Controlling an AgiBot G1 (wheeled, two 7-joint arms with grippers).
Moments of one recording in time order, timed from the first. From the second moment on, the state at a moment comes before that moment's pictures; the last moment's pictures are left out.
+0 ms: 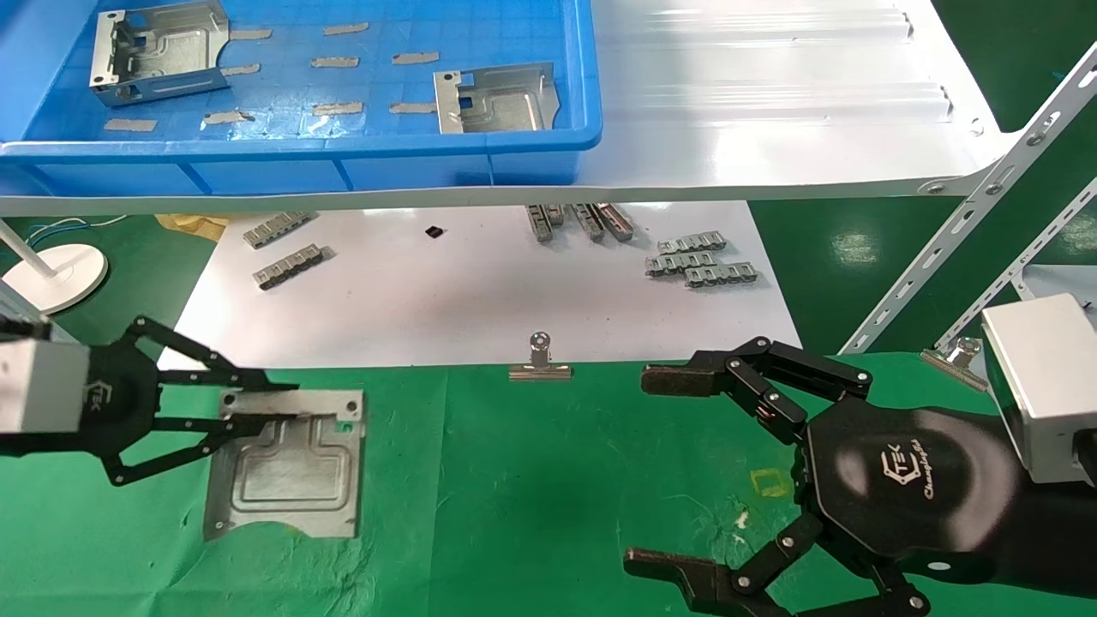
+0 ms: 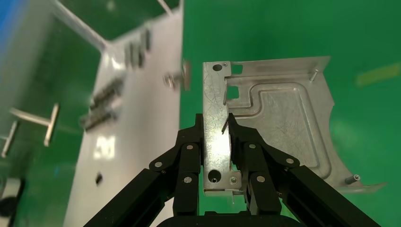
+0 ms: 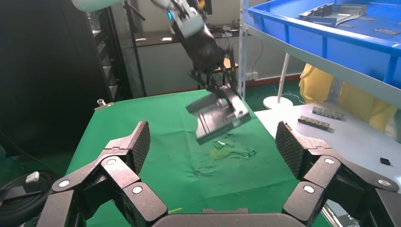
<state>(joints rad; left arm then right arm) -1.72 0.62 0.84 -0.68 1.05 1.58 0.51 1.09 -0.59 -0.33 1.27 -0.70 -1.48 0.16</state>
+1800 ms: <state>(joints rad) -1.60 0.73 0.87 -0.32 0.83 1.61 0.62 1.09 -0.59 -0.33 1.27 -0.70 -1.48 0.16</state>
